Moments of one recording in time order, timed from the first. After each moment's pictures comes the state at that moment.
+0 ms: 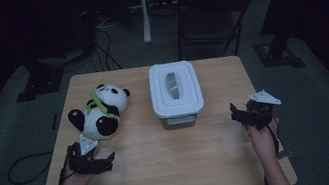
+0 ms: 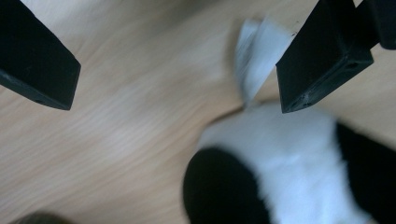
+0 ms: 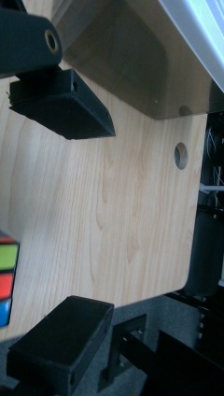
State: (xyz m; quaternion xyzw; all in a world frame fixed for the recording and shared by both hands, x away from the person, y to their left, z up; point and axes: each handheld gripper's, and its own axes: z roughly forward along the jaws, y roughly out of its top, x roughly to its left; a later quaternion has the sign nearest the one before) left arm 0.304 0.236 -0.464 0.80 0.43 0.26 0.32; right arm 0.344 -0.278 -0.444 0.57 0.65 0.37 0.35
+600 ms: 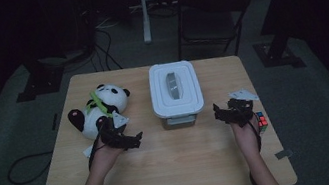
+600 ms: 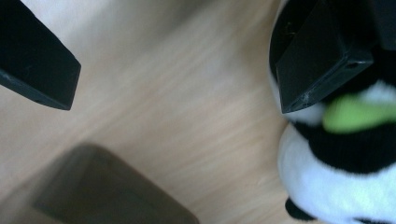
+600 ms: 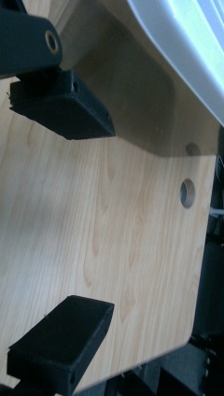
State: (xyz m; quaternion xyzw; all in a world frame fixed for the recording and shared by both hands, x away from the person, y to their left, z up) left arm 0.371 0.158 -0.460 0.82 0.39 0.23 0.33; right arm 0.373 -0.238 -0.459 0.55 0.68 0.37 0.31
